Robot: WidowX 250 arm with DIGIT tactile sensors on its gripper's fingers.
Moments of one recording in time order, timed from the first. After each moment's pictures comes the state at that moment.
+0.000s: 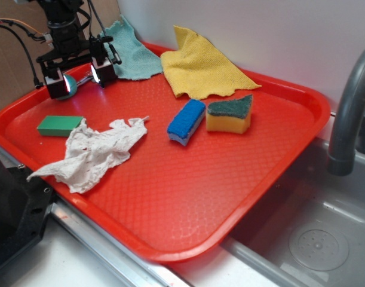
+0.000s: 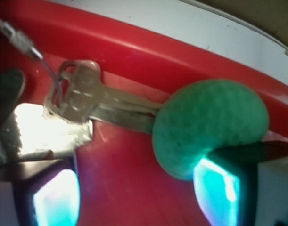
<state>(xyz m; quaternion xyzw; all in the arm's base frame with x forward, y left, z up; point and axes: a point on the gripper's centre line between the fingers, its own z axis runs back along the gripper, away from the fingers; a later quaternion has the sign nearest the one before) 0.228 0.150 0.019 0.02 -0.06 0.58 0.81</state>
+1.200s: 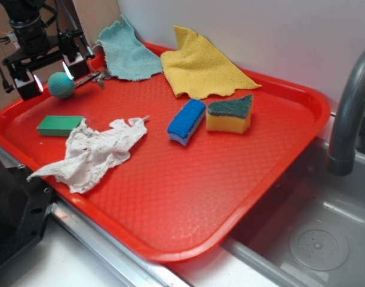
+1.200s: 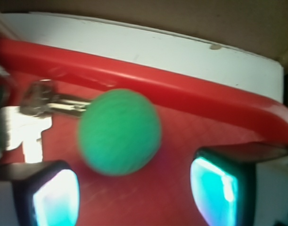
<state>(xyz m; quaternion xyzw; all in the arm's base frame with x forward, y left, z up) 0.189 0.153 0.043 0.04 -0.09 0.61 0.79</state>
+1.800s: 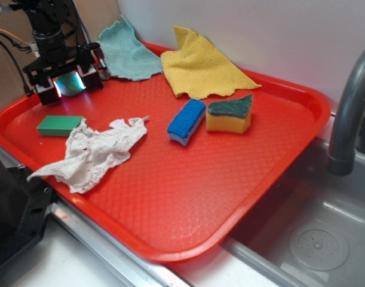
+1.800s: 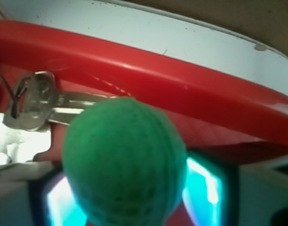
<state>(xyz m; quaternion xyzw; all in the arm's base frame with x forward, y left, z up) 0.208 0.157 0.018 0.07 -0.08 0.60 0.80</state>
